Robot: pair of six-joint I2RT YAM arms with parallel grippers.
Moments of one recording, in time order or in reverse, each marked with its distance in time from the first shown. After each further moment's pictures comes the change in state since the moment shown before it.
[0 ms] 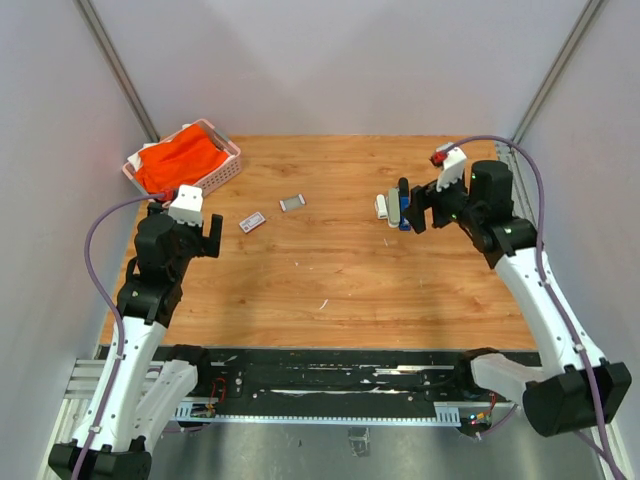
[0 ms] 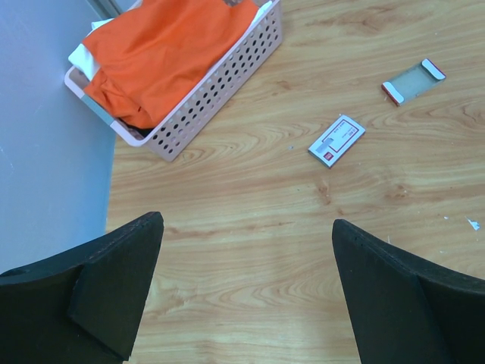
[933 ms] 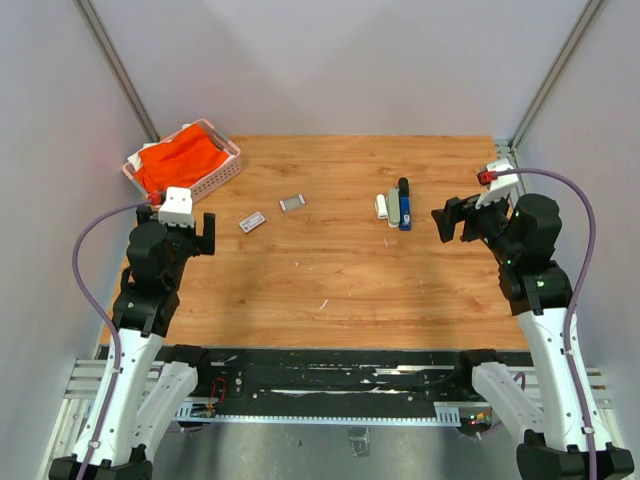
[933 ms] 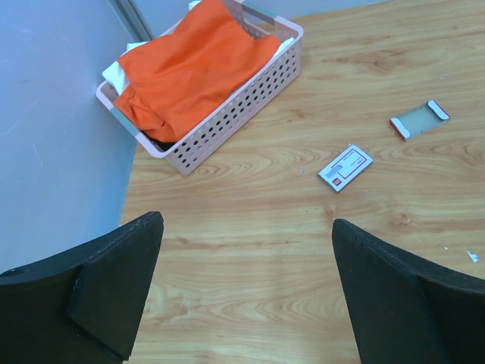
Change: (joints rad) left arm 0.000 -0.063 -0.013 0.041 -0.044 -0.032; right arm -0.103 -0.282 -0.098 0.045 0.075 0.051
